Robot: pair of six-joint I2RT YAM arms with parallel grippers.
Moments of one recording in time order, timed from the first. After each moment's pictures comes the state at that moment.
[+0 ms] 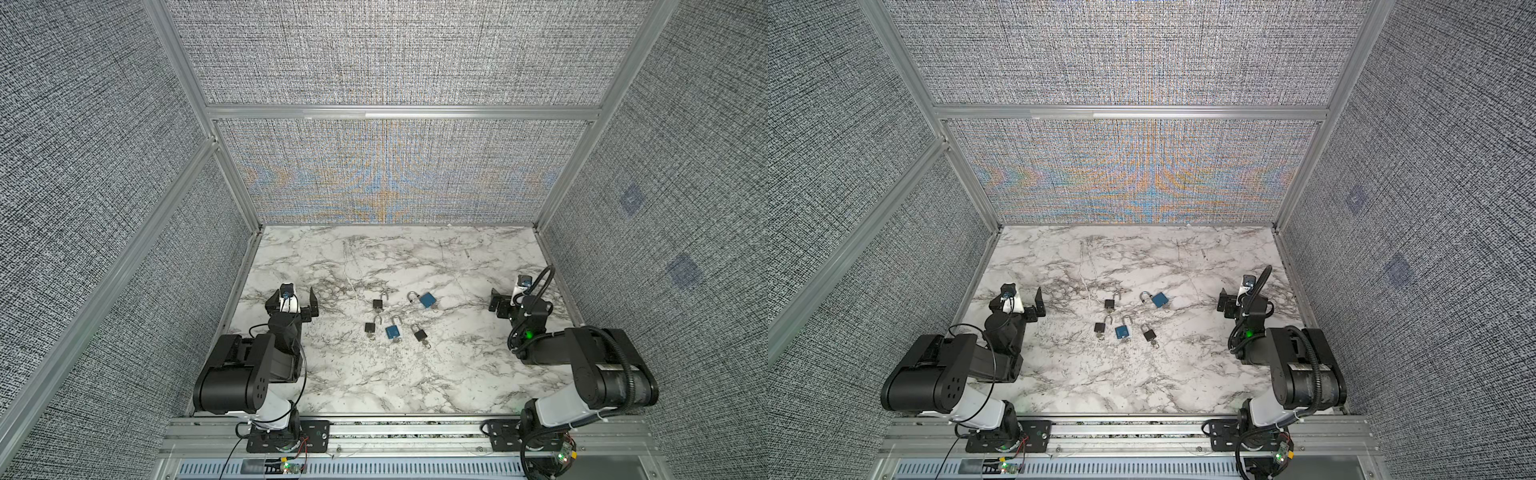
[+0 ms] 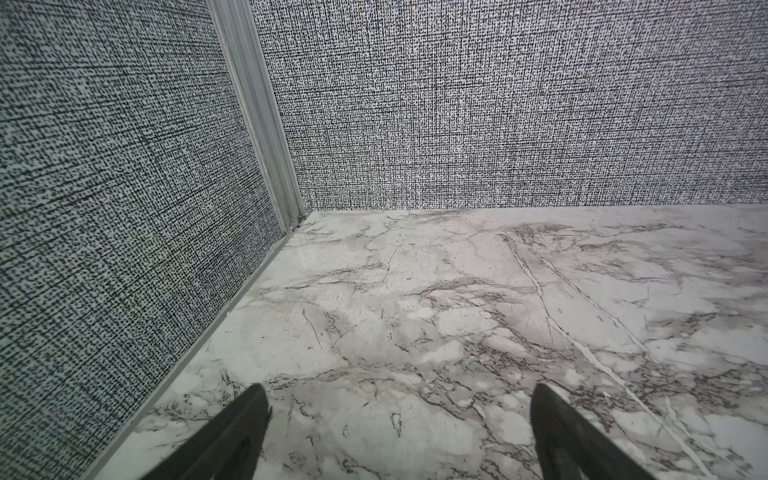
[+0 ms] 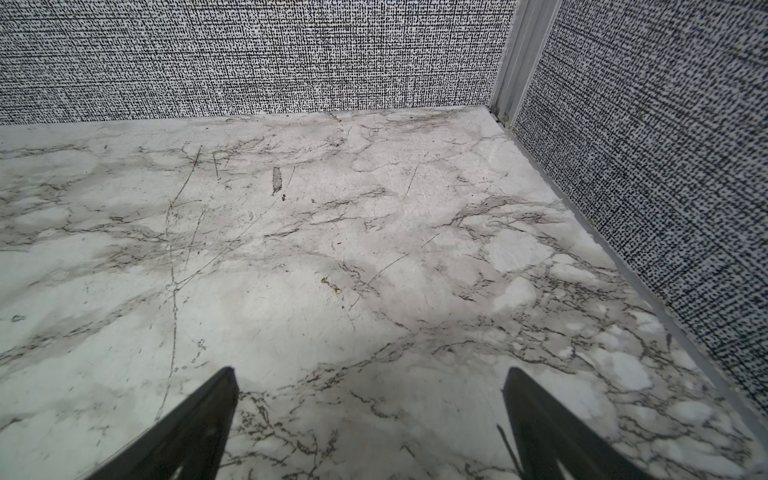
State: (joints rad) left arm -0.04 1.54 0.16 1.28 -0.10 0.06; right arm -0.02 1.55 0.32 0.89 0.11 0.03
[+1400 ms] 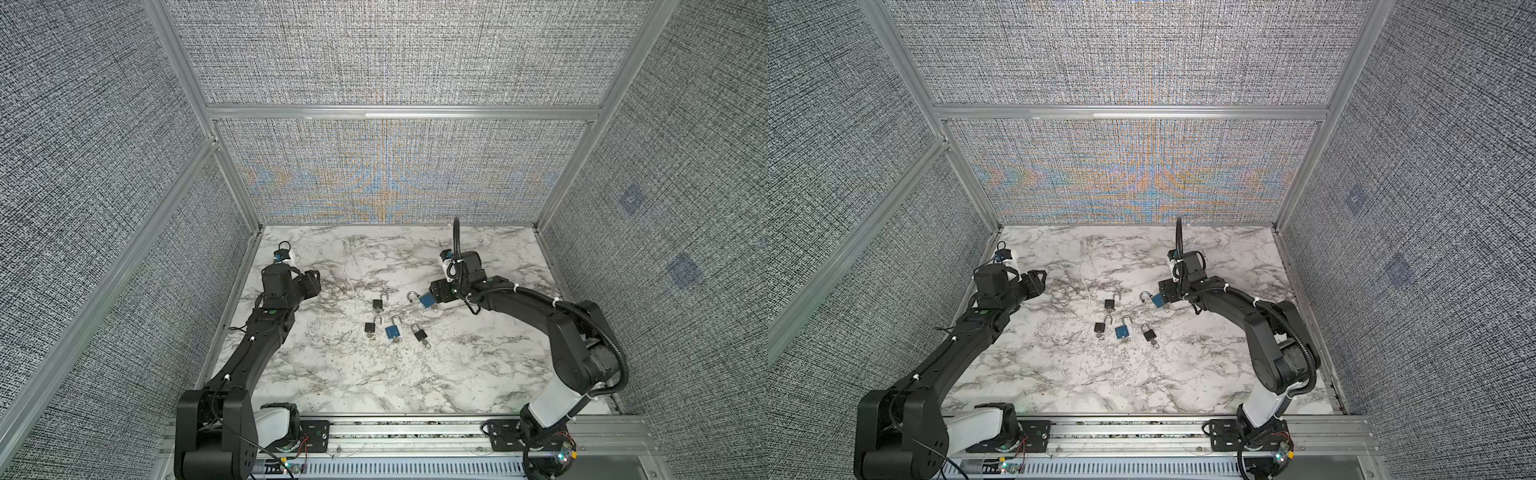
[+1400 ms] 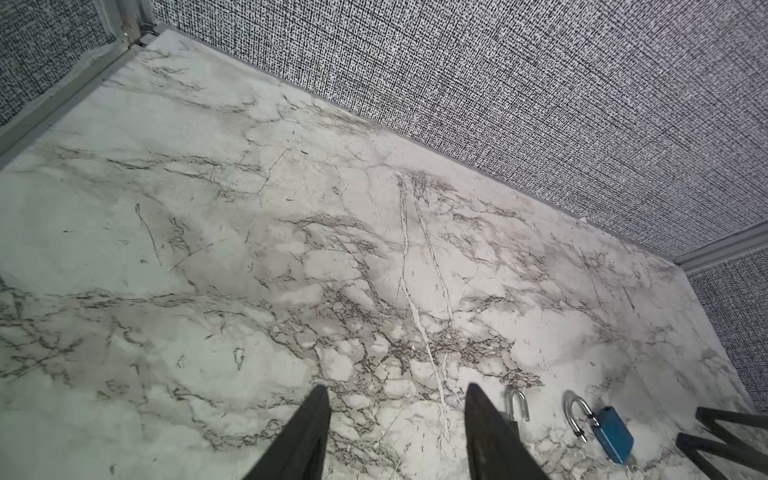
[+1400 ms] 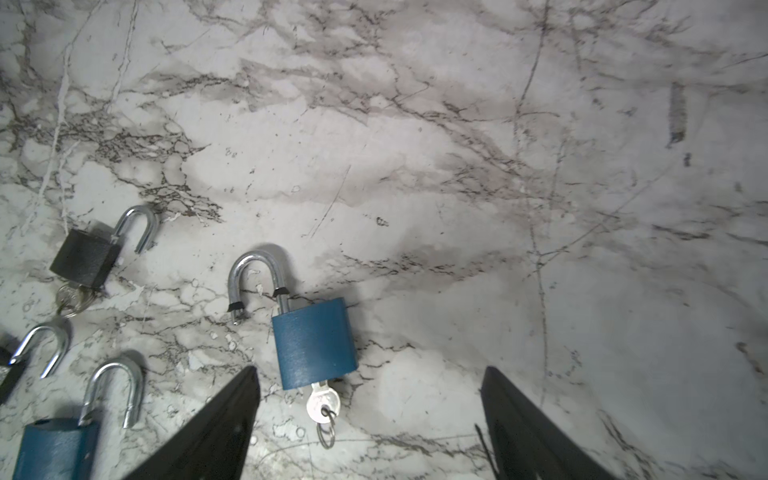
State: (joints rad) left arm -0.06 1.21 0.70 0.00 0.18 -0.40; right arm 0.43 1.72 1.07 -0.22 -0.02 0.08
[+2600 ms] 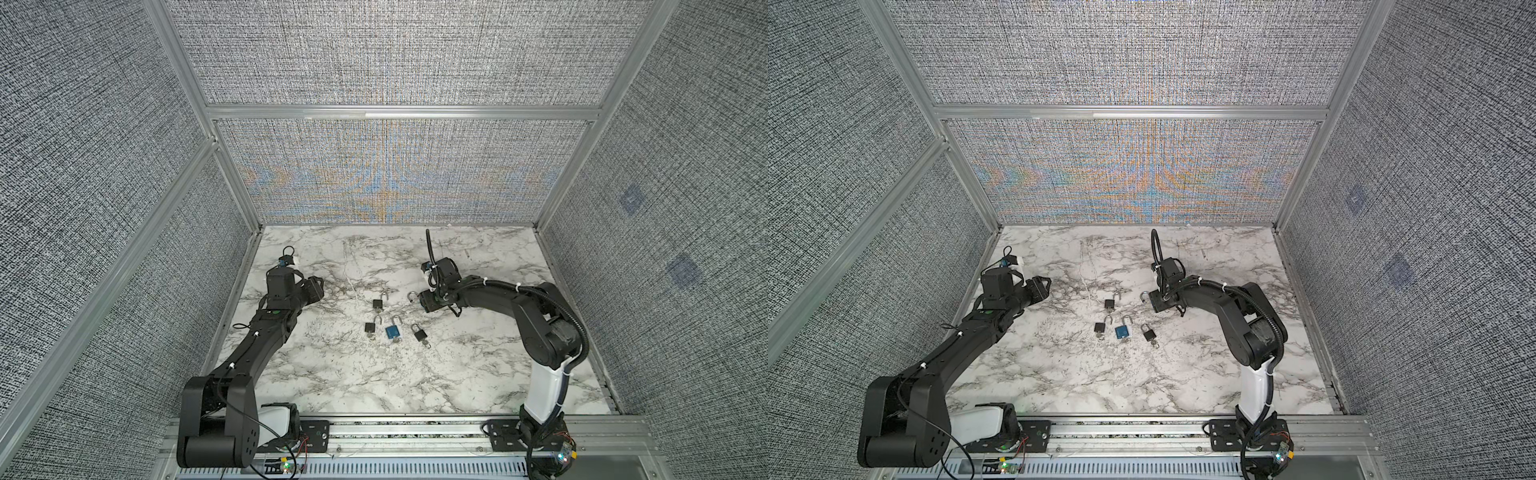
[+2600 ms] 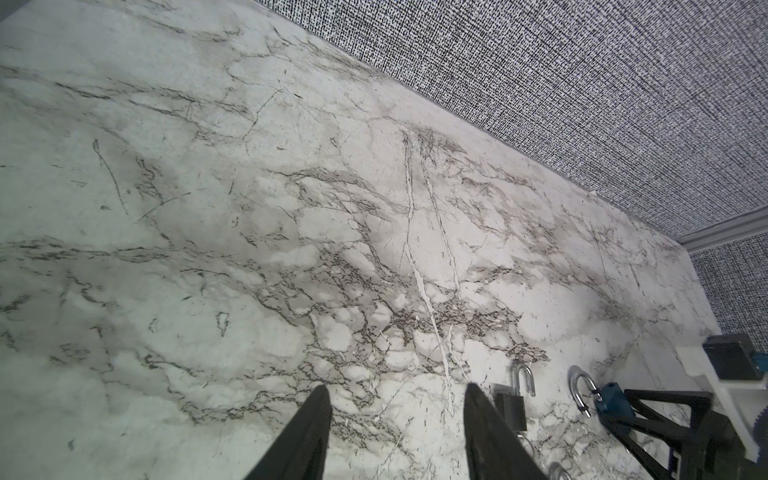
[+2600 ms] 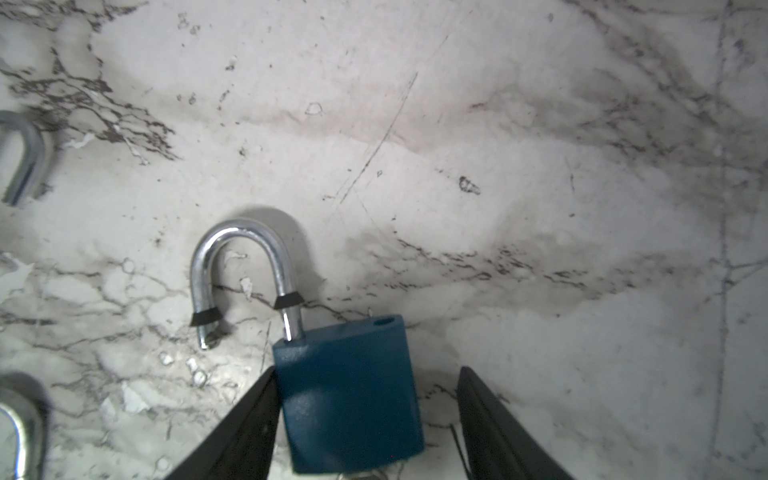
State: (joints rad) left arm -0.06 1.27 0.67 0.01 0.21 -0.42; right arm 0.51 1.93 1.18 -0.30 0.04 0.06
